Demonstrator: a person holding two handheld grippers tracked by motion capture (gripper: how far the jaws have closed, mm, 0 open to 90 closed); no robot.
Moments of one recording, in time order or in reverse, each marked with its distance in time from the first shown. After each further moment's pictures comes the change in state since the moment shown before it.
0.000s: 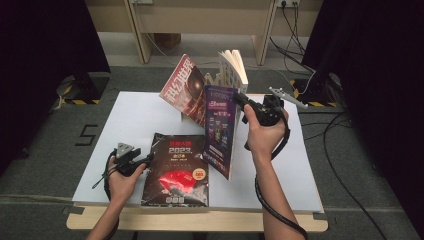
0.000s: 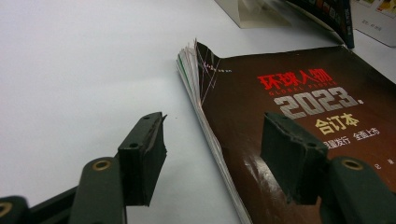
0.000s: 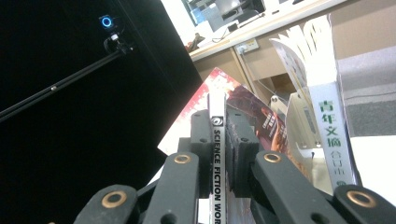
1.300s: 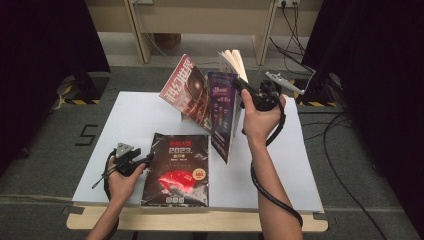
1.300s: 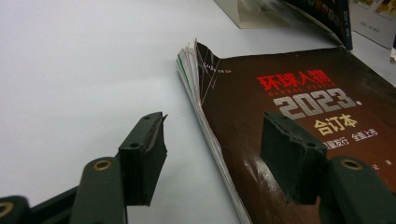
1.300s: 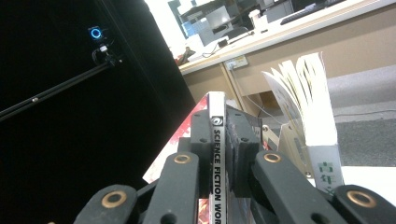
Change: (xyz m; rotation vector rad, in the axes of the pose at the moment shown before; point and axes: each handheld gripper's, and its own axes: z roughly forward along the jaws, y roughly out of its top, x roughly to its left) left arm 0.001 0.000 0.000 0.000 -0.007 -0.004; right arm 0.001 0.024 0.025 -0.052 -0.048 -0.041
